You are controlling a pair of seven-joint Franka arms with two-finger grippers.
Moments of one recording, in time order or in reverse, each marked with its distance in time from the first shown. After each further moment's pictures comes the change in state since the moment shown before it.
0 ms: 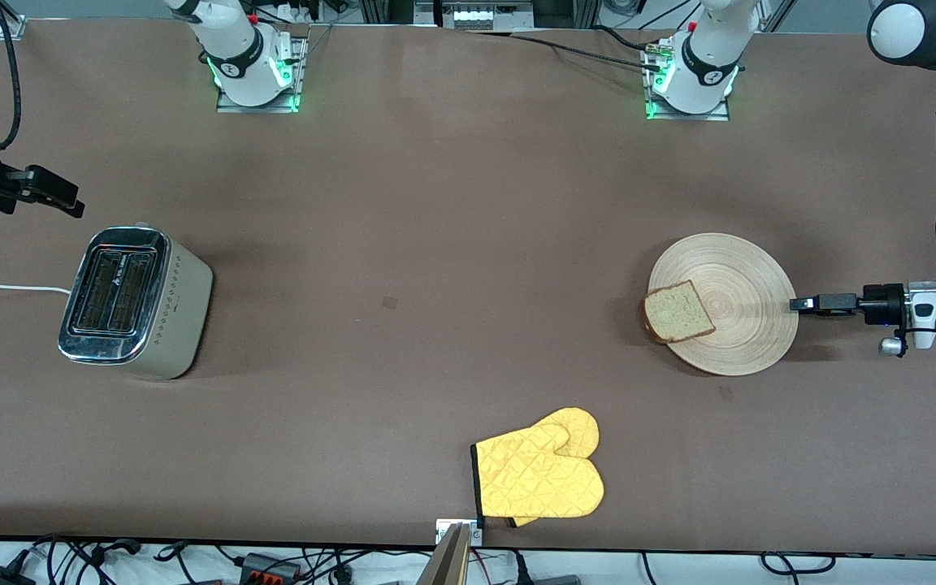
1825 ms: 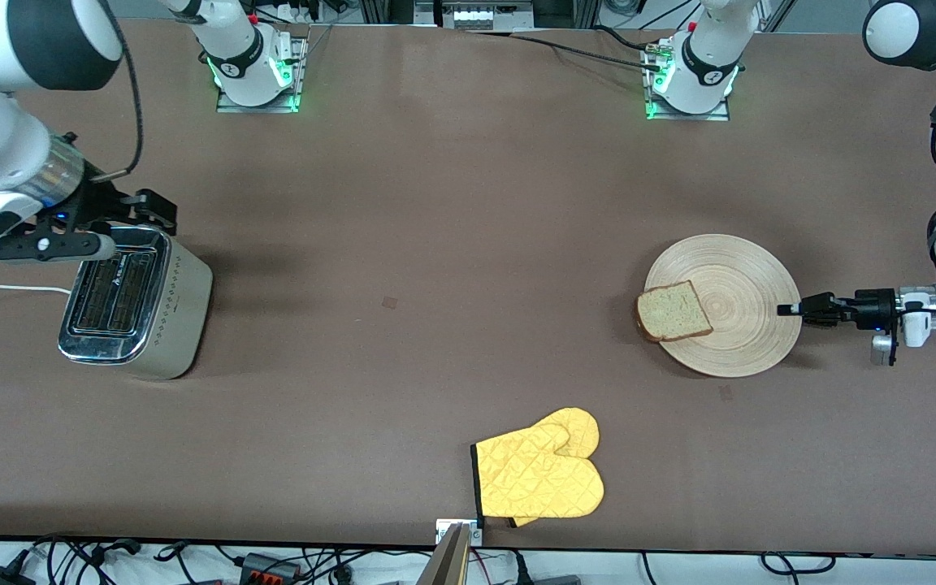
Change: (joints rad) left arm -0.018 -0.004 -0.026 0.037 -0.007 -0.044 0.168; right arm 0.198 0.054 0.012 -0.040 0.004 0.091 0.100
